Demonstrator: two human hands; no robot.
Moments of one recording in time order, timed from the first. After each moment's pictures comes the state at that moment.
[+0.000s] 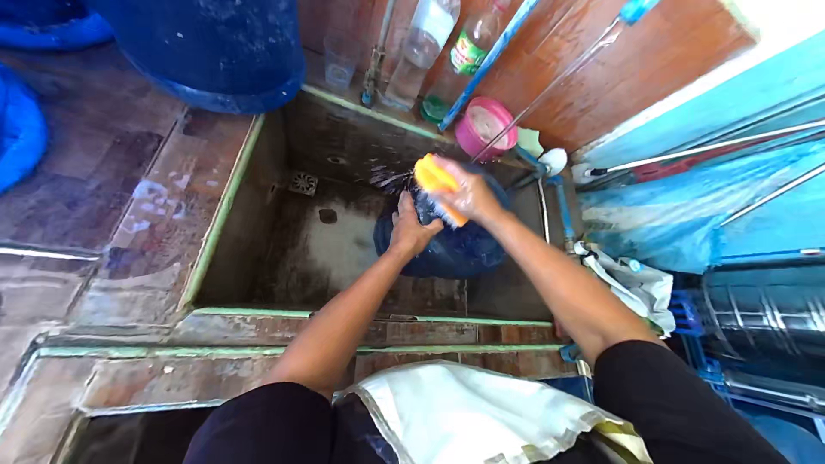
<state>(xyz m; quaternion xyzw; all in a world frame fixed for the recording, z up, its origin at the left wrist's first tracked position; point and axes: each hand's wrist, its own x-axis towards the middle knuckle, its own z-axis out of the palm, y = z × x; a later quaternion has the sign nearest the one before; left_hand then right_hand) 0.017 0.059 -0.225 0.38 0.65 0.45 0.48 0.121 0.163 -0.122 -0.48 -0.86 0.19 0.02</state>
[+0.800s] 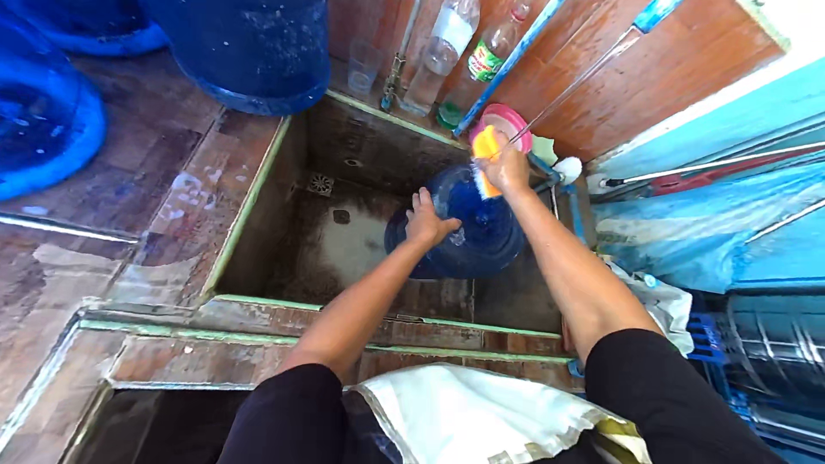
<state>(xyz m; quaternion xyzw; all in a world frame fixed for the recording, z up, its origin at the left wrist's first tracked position) 0.010 0.073 -0.202 0.38 0.70 0.38 0.47 0.113 0.202 -0.106 -0.59 -0.80 0.13 0.05</state>
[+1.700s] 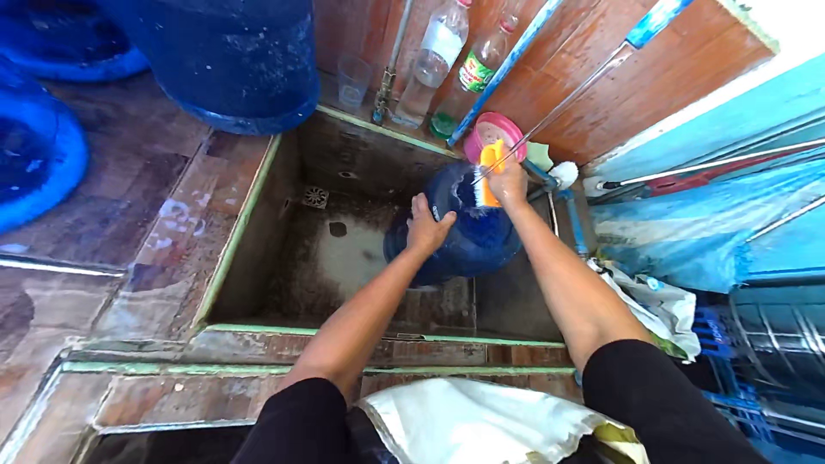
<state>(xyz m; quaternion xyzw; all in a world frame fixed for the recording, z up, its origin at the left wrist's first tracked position) 0.008 0.096 -0.209 0.37 0.67 0.44 0.47 0.123 0.223 -0.122 -0.64 -0.74 0.18 0.13</state>
